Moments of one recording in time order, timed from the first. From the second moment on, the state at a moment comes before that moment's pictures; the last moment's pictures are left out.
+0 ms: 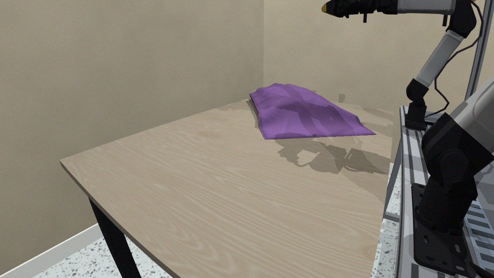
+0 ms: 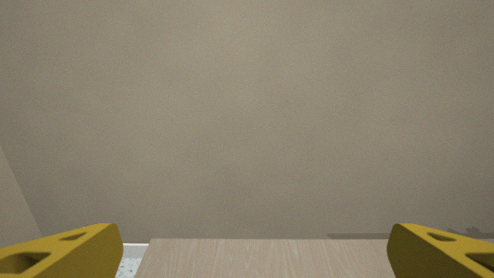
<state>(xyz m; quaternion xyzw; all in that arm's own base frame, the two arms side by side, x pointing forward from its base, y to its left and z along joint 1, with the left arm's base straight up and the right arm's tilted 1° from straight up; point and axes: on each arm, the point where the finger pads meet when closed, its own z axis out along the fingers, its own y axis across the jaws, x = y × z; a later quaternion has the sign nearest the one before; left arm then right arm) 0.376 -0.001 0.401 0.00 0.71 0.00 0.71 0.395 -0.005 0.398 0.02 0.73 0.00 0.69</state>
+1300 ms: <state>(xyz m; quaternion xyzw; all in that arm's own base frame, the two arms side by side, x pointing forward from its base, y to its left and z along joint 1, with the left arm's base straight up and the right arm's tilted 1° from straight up) 0.376 -0.001 0.401 0.00 0.71 0.00 0.71 0.561 -0.085 0.262 0.22 0.86 -0.06 0.45</state>
